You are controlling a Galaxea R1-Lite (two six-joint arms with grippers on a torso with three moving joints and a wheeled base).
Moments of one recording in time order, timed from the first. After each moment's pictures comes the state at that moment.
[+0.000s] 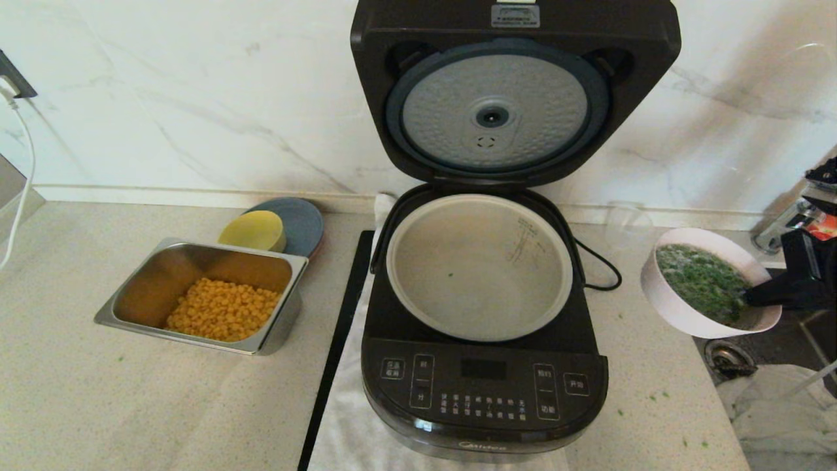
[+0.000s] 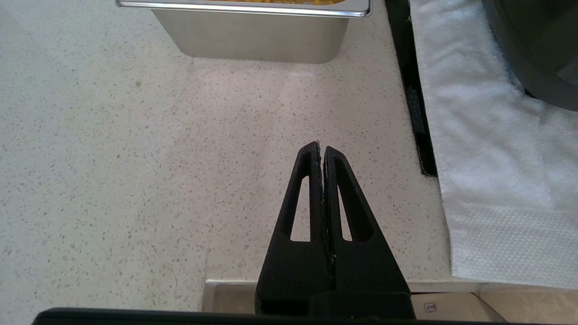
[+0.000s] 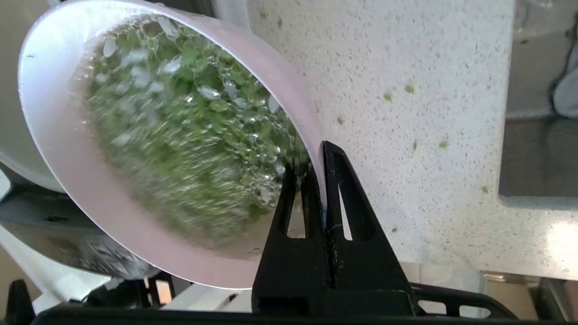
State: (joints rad) left arm -0.02 0.00 -0.05 0.13 -0.05 0.09; right arm -0.05 1.48 -1.43 0.85 0.30 0.39
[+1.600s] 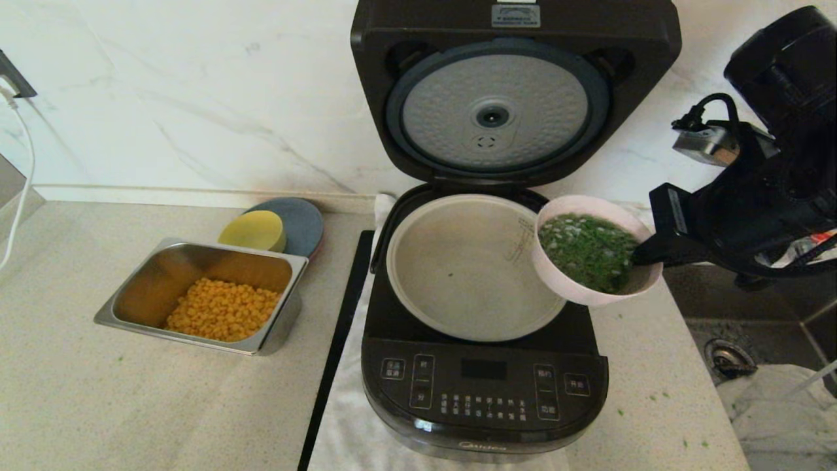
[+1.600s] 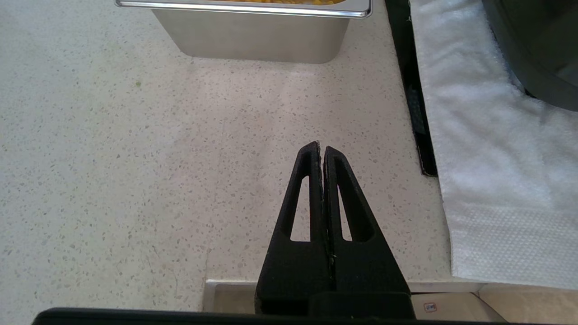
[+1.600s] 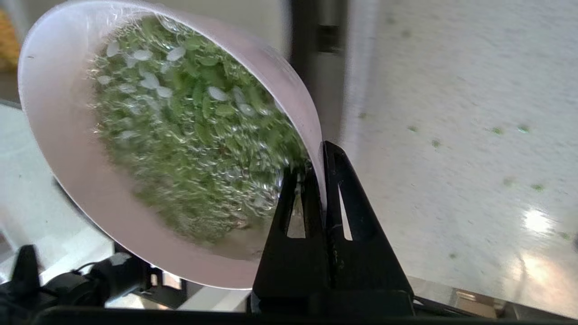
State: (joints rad) left arm -0.02 0.00 -0.05 0.13 -0.05 0.09; right arm 0.40 1.68 -1.81 0.97 0.08 0.57
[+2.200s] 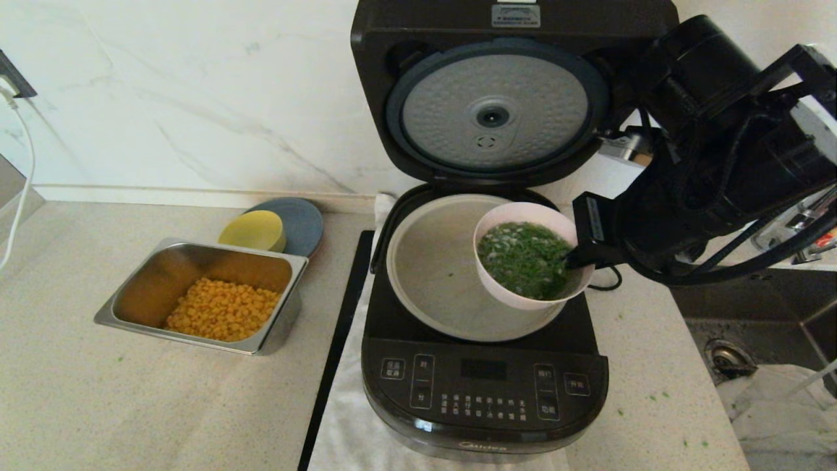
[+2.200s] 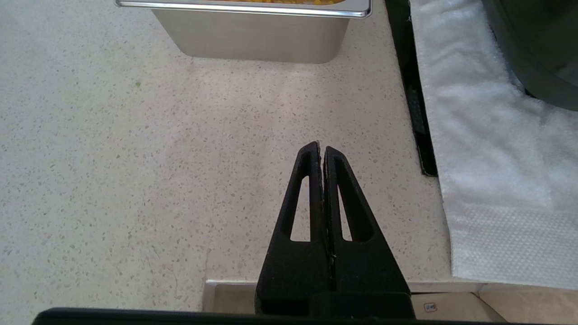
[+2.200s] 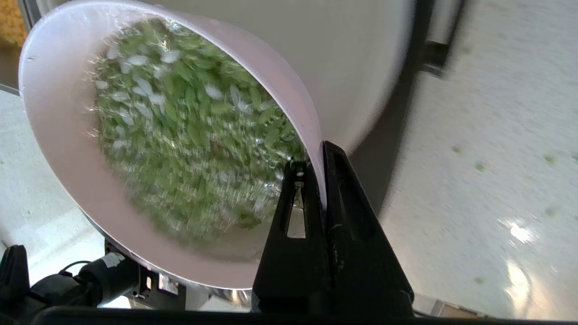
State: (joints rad) left arm -0.02 0.00 -0.05 0.13 -0.05 0.09; right arm 0.57 1.81 -1.93 0.97 -0.01 0.61
